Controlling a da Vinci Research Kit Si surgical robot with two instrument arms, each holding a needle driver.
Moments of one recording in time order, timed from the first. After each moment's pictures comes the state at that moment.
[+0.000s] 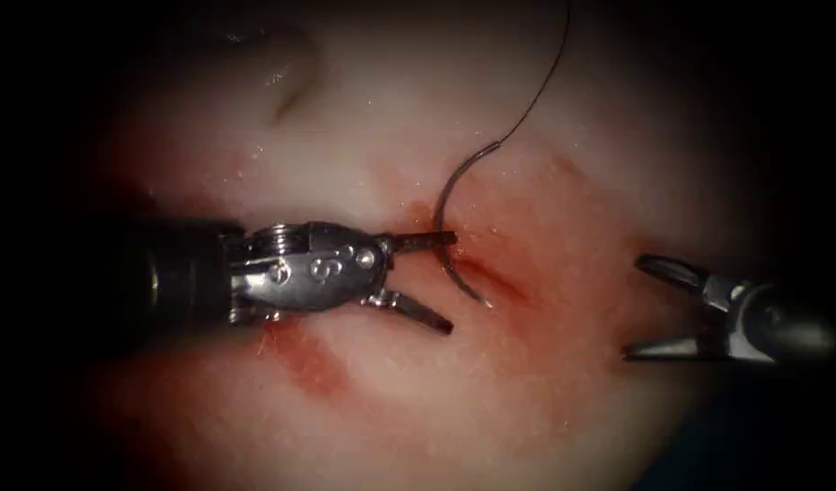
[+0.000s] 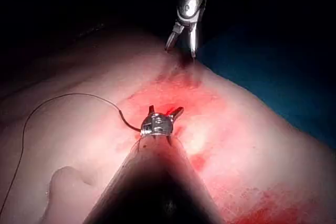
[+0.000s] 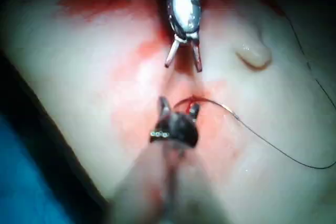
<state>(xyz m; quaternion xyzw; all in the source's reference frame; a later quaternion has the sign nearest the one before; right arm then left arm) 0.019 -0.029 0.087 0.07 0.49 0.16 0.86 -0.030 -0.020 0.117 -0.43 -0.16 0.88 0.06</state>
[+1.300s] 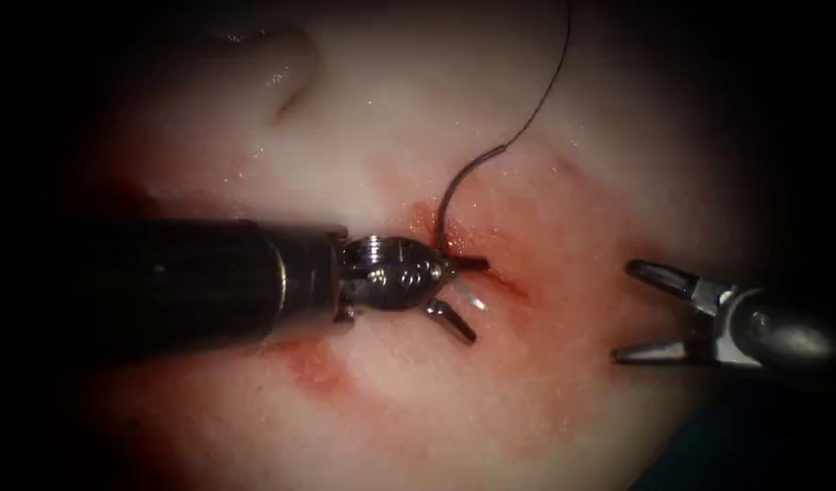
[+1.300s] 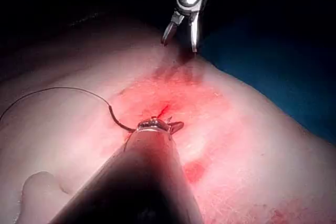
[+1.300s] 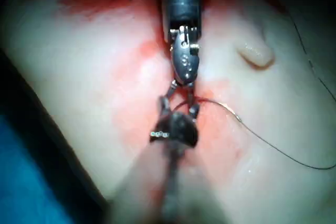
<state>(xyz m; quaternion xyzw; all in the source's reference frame) 0.019 -0.030 0.088 0.08 0.48 0.16 0.86 -0.033 -0.021 0.127 -0.33 -0.19 0.93 0.00</state>
